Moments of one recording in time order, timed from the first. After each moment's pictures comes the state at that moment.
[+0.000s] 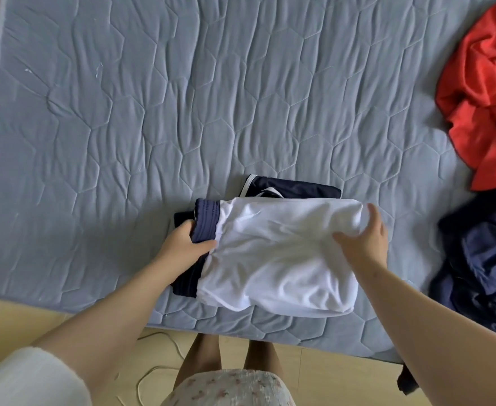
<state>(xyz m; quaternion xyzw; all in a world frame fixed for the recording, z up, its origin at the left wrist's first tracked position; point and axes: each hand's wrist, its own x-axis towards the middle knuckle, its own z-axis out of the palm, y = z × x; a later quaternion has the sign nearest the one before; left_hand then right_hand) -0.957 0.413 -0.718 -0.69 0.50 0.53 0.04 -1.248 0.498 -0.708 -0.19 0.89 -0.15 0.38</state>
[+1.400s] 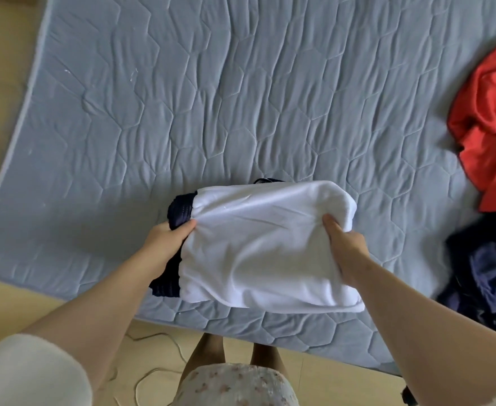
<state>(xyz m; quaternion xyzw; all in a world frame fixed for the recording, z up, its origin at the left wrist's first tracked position) -0.915 0.396 -0.697 -0.77 0.29 0.56 -0.10 -1.207 0.469 -0.706 -0.05 0.84 -0.20 0.51</state>
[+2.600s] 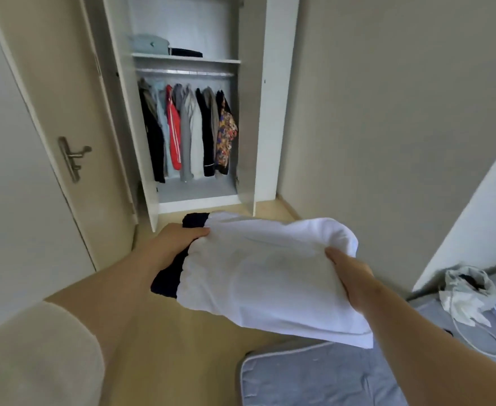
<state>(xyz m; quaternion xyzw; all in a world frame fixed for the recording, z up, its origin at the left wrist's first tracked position) -0.467 0.529 -0.188 -0.78 0.12 0.29 -0.54 -0.699 0.321 -0.207 -0.57 0.53 -0.21 0.59</state>
